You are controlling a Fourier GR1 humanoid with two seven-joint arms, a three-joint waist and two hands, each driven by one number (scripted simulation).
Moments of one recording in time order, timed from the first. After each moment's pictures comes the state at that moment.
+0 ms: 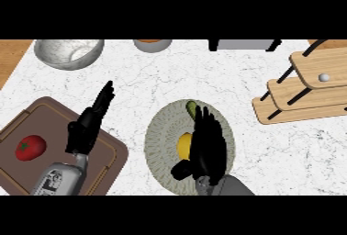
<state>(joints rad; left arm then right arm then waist) -0.19 0.23 -0.20 -1.43 0.02 0.14 0.02 -0.34 -0.02 0.70 -1.55 0.89 -0.15 1.21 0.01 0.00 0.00</state>
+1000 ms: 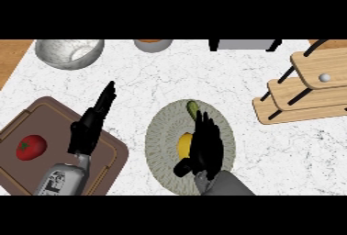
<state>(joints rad) -0.19 0.20 -0.19 -1.45 -0.01 0.13 0.04 -0.35 -0.01 0.71 -1.37 0.84 -0.25 1.16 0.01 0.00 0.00</state>
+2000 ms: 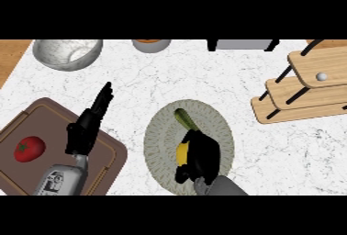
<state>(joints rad) -0.18 0.17 -0.13 -1.43 -0.04 0.08 0.01 -0.34 -0.02 0.77 -1.33 0.88 -0.26 1.12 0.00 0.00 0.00</state>
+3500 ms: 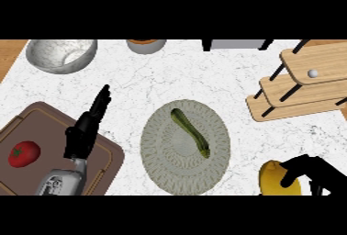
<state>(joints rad) -0.14 0.16 -0.12 -1.46 -0.07 0.09 0.02 0.14 -0.68 0.54 -2.36 0.81 -0.39 0.84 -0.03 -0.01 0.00</state>
